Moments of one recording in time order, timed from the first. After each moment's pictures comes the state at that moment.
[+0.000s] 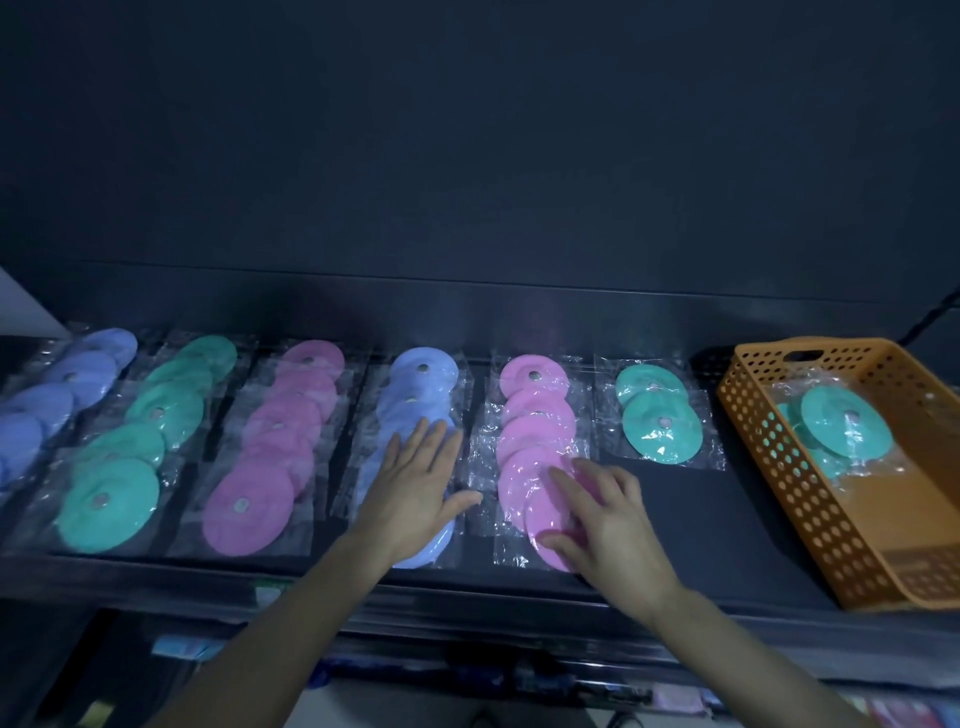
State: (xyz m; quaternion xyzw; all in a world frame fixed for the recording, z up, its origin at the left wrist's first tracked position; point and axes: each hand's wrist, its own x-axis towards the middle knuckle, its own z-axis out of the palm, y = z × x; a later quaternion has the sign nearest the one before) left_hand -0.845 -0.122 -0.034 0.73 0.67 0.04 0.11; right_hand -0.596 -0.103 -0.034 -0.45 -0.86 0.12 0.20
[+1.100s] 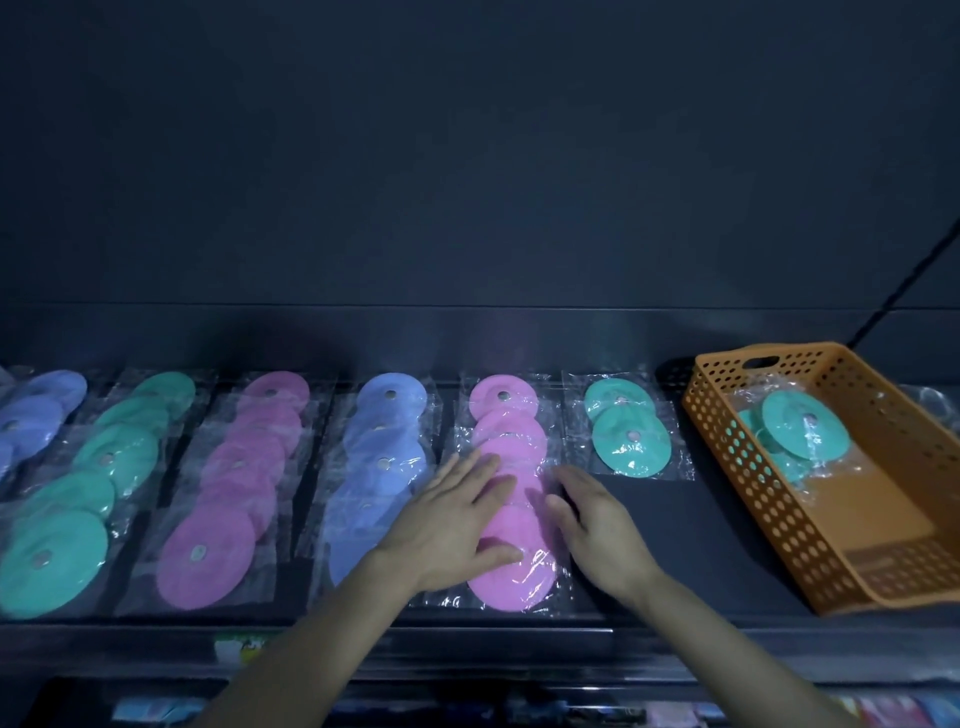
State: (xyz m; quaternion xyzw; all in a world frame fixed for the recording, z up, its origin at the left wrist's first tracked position) left_hand -0.795 -0.103 -0.016 0.83 0.55 0.01 0.09; right_hand -0.593 -0.081 -0.018 -0.51 -0.77 0.29 0.25
